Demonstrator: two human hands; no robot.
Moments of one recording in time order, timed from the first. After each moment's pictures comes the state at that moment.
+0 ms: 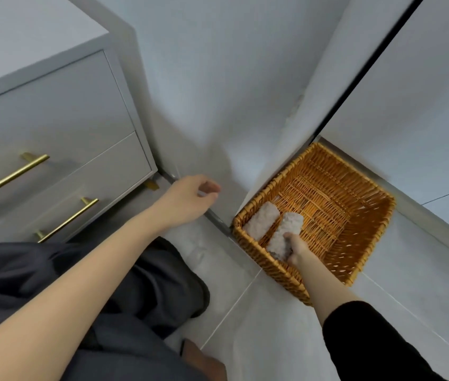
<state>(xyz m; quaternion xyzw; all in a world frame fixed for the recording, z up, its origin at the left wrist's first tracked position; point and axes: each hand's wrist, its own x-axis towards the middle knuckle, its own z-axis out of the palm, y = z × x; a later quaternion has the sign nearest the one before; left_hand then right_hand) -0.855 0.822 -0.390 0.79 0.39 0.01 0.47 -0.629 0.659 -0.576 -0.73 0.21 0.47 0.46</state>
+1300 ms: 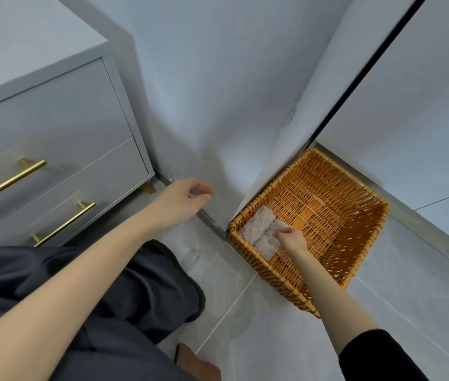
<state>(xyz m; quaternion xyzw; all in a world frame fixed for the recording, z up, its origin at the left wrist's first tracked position) -0.856 0.830 -0.398 0.74 0.41 0.05 0.53 -0.628 0.670 -0.546 -0.88 -0.09 0.39 0.26</state>
